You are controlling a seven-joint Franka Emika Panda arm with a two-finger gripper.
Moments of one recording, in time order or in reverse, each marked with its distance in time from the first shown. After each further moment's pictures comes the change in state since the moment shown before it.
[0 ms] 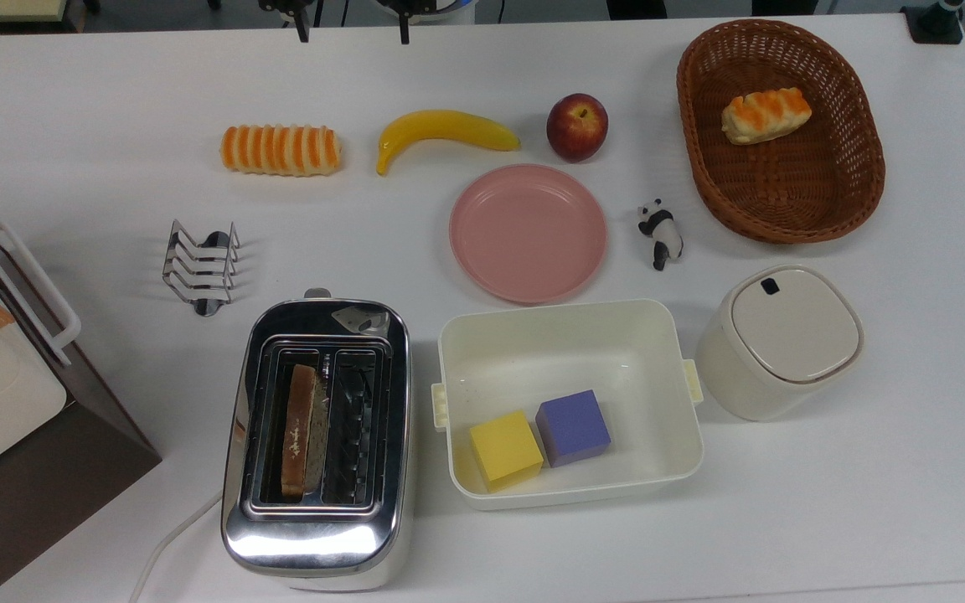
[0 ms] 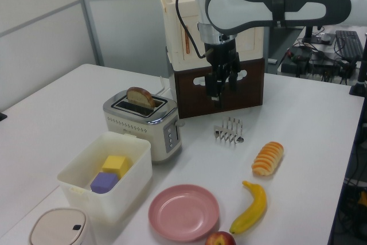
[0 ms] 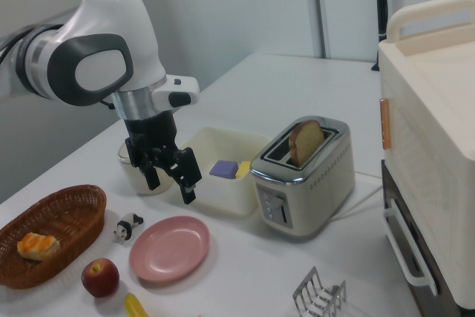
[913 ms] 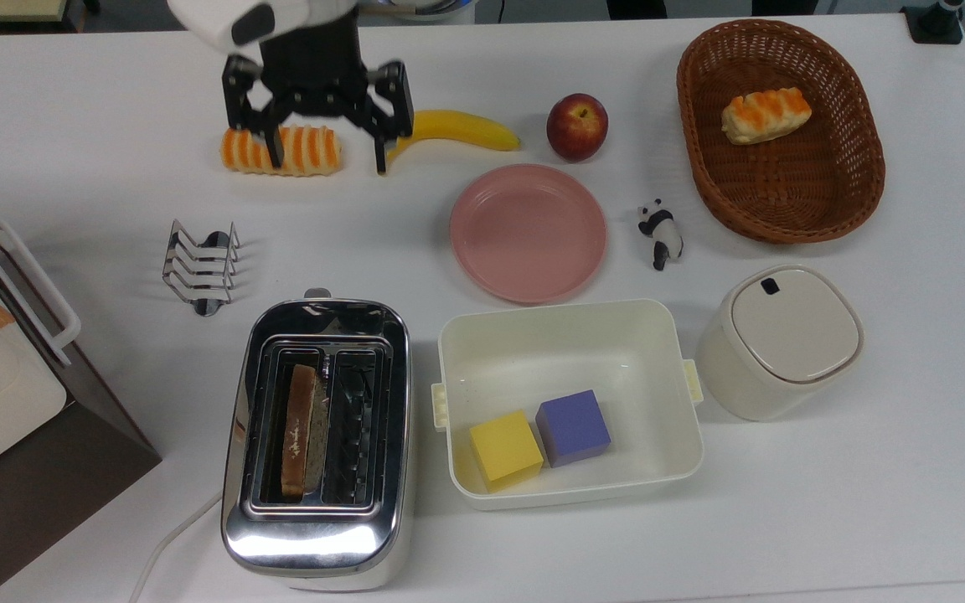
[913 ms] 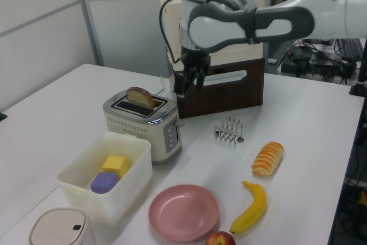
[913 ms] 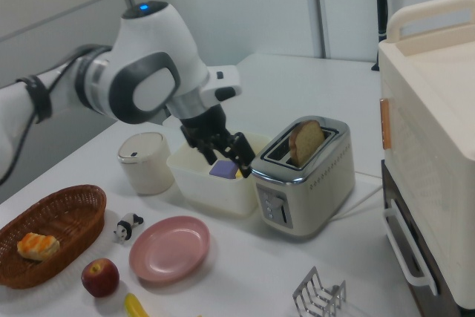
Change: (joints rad) arm -0.025 0.178 -0.009 0.075 0.029 0.383 0.013
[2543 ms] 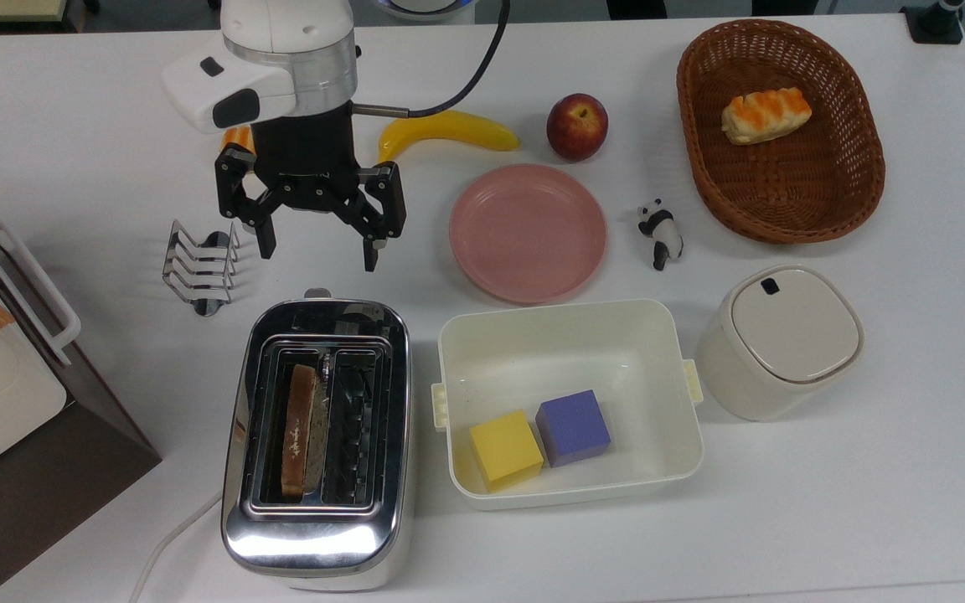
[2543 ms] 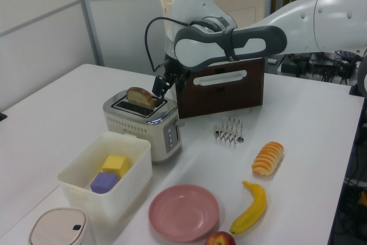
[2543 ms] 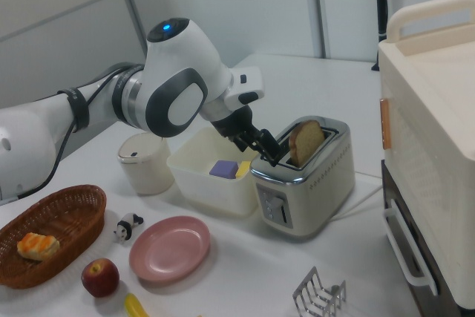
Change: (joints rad) arm -0.006 0.138 0.000 0.075 0.002 0.223 0.108
